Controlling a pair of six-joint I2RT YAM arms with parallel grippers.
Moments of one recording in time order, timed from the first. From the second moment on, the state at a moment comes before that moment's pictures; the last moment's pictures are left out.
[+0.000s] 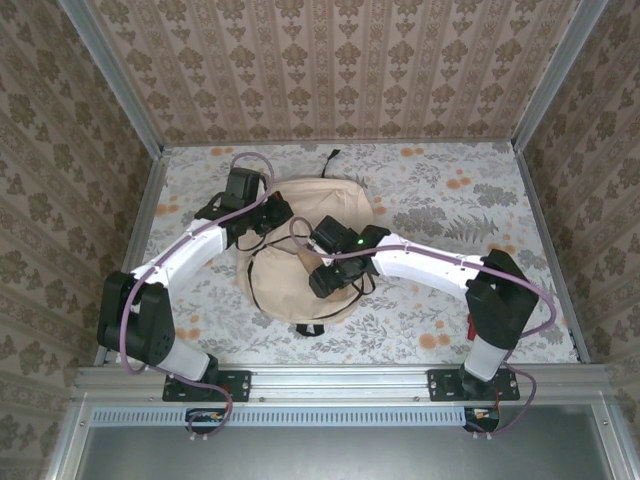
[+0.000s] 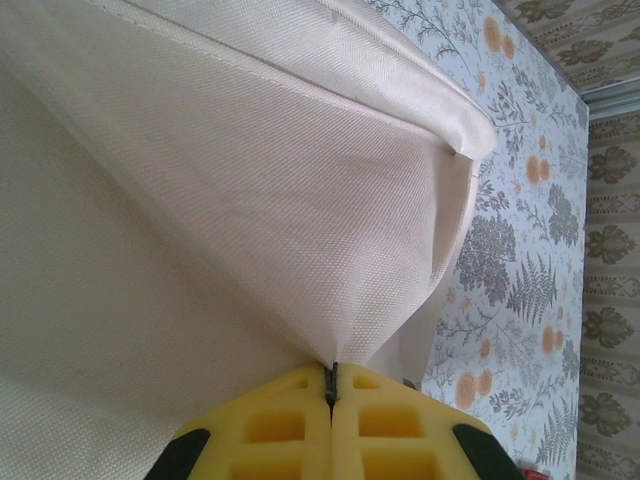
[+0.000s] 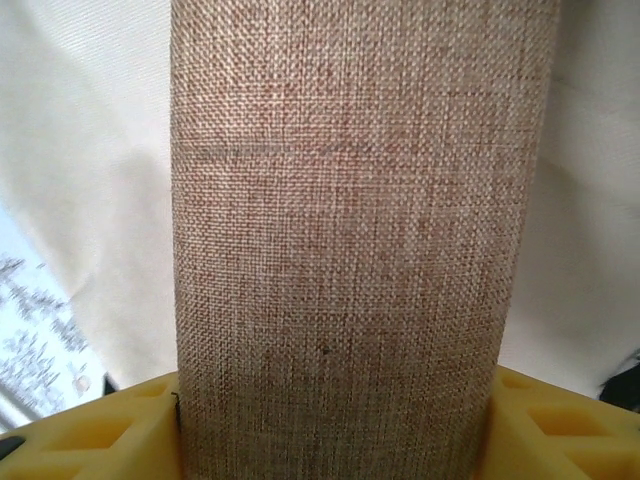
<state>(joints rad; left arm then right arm) -0.42 1.49 1.08 -0.34 0.32 -0.80 0.86 1.73 1.30 -0.75 -0.04 0.30</state>
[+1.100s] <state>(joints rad) -0.40 1.54 1.06 -0.31 0.34 -0.80 0.83 1.58 1.24 -0.71 0.04 0.58</state>
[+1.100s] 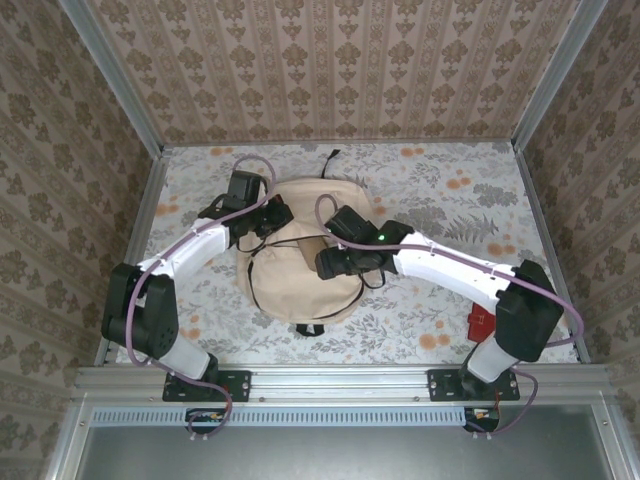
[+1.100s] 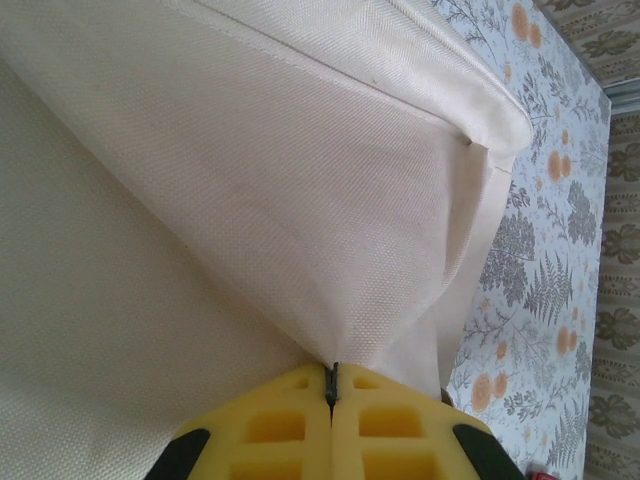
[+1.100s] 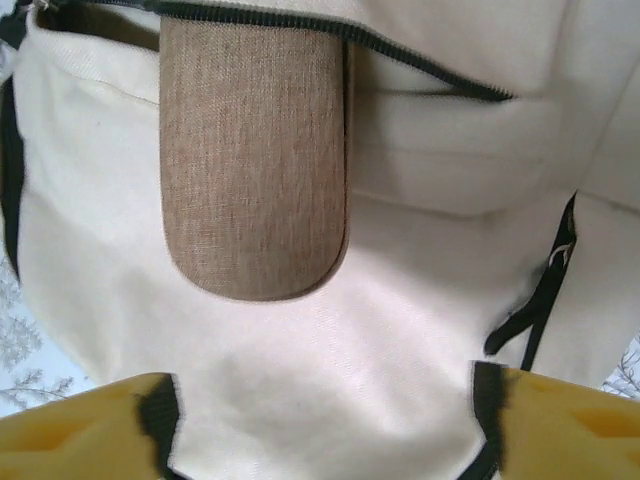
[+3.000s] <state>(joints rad) -0.40 1.53 1.05 -0.30 0.34 -0.80 0.78 1.82 1.22 -0.20 0.11 0.92</state>
